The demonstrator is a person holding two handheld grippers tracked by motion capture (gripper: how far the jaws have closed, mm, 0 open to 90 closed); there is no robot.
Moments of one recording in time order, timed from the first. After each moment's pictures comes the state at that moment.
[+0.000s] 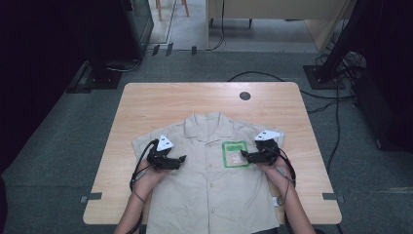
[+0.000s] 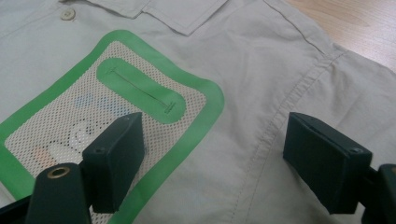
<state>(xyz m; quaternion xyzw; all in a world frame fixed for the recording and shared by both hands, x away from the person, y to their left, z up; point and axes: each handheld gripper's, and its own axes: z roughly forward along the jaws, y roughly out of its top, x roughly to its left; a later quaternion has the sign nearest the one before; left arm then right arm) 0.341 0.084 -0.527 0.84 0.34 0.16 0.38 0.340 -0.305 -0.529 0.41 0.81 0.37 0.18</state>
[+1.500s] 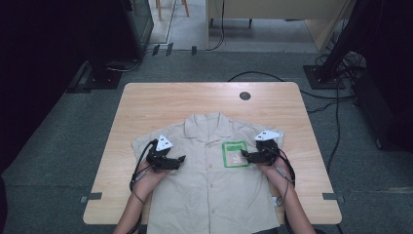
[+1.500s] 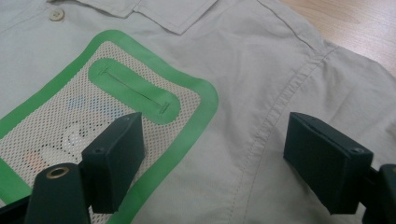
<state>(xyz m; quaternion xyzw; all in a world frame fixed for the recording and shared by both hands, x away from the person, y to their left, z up) 0.340 0.085 -0.528 0.84 0.35 0.16 0.38 0.339 -0.303 -0.529 0.42 0.81 0.37 0.18</state>
